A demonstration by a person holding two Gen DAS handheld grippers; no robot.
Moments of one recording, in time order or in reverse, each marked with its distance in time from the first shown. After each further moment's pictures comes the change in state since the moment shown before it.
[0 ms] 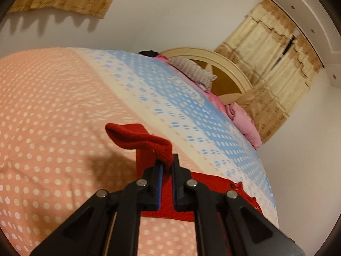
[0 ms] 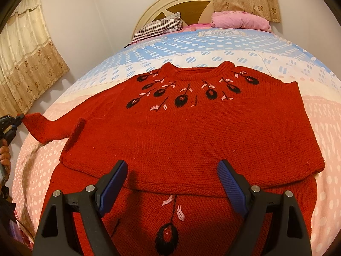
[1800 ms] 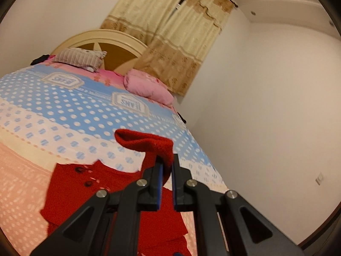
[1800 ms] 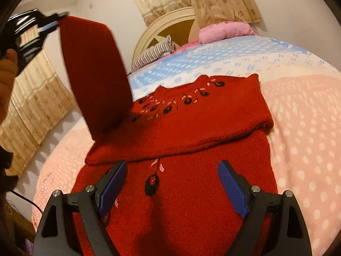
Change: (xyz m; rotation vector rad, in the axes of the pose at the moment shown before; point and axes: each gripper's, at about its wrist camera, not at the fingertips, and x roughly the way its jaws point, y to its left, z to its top) left arm 0.020 -0.343 -0.109 0.400 0.177 -0.463; right arm -0.083 -0.045 -0.049 0.158 -0.171 0.097
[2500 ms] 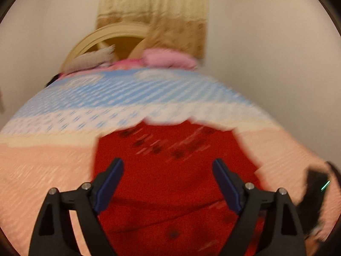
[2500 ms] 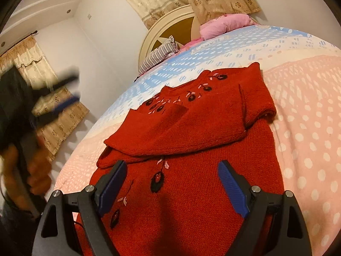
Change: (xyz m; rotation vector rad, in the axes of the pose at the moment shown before) left arm -0.014 0.047 -0.095 0.313 0.169 0.320; right arm -0.003 -0.014 -0.006 0.085 -0.001 0.098
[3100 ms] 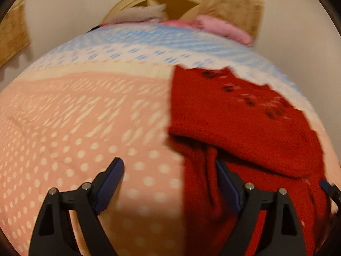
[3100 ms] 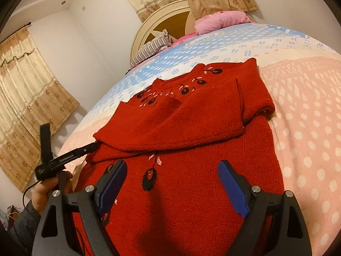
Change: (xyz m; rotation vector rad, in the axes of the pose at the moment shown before) left arm 0.070 0.107 -0.068 -0.249 0.217 0.191; right arm 0.011 0.003 0.000 -0.022 0.047 -0.076
